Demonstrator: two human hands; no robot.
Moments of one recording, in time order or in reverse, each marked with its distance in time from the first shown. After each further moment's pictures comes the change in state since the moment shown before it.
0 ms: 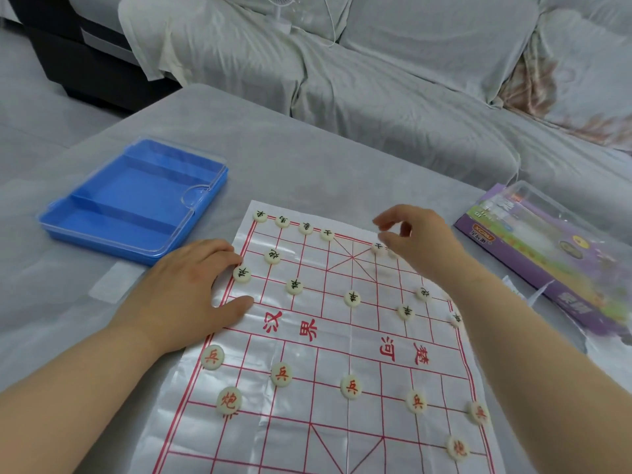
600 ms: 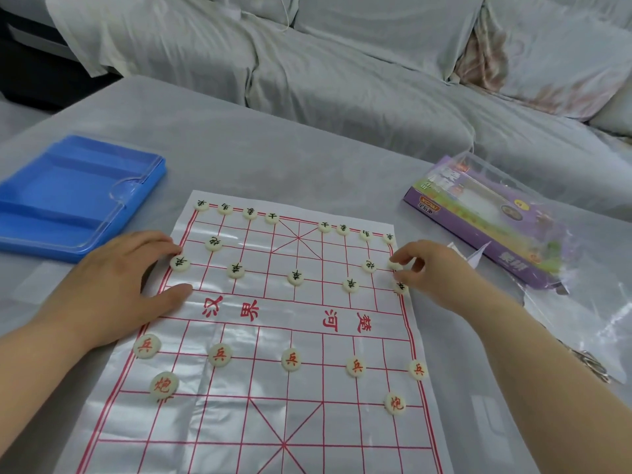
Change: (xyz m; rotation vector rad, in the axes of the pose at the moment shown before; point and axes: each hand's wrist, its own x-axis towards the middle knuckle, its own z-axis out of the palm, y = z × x) left_hand 0.000 0.010 -0.002 0.030 -0.051 -0.106; right_hand -0.066 0.077 -0.024 -0.110 -0.181 0.319
